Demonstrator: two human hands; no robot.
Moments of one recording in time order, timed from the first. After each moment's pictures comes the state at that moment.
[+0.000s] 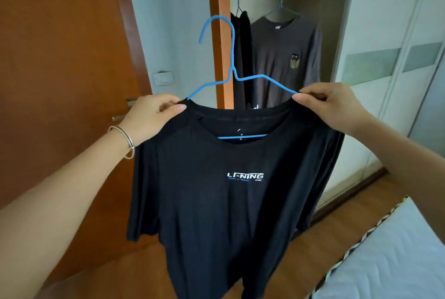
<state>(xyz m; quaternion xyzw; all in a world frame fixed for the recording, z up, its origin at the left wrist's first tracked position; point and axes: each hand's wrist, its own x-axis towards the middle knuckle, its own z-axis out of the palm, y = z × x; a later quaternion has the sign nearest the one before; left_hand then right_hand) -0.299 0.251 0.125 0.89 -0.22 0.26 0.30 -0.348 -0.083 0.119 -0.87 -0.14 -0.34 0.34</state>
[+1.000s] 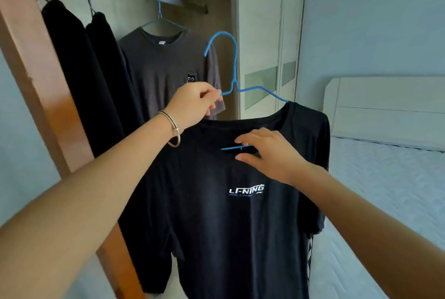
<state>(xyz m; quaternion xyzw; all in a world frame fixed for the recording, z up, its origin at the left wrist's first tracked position) -0.024 -0.096 0.157 0.76 -0.46 0.09 0.45 -0.162 -0.222 0.077 -0.96 0.05 -0.27 0.03</state>
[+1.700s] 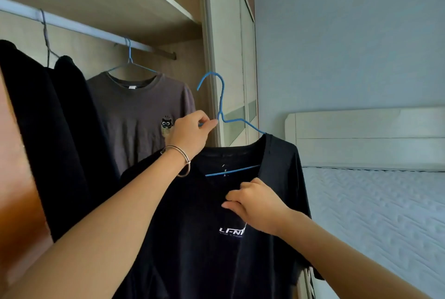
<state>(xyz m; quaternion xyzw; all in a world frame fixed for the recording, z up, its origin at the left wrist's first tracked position) 0.073 -0.148 0.176 0.73 -0.49 0.20 0.43 -0.071 -0.221 0.063 -0.96 0.10 -0.26 -0.08</state>
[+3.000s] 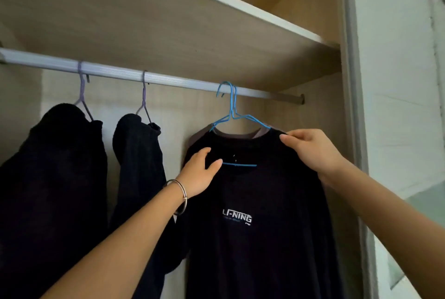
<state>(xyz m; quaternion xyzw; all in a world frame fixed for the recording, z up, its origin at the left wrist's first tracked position) 0.344 -0.213 0.237 0.86 -0.25 0.24 0.37 0.245 -0.426 0.273 -0.80 -0.06 -0.36 0.48</state>
